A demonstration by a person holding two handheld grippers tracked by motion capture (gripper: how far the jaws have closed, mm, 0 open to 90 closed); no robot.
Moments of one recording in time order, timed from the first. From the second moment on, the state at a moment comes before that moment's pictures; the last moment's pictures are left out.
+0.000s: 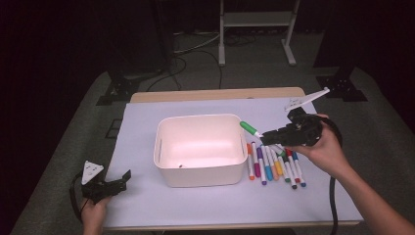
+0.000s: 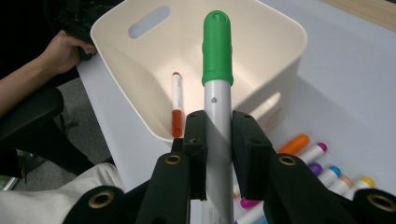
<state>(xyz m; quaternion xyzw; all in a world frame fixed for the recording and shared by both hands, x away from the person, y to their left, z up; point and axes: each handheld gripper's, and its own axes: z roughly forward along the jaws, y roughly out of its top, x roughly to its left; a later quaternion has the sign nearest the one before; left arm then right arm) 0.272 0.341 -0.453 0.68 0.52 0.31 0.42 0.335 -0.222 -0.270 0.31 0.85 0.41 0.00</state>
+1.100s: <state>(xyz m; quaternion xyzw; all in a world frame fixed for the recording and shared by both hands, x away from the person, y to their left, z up) 0.273 0.341 -0.453 0.68 0.52 0.31 0.42 0.346 -0.104 -0.262 0.19 0.90 0.39 -0.03</state>
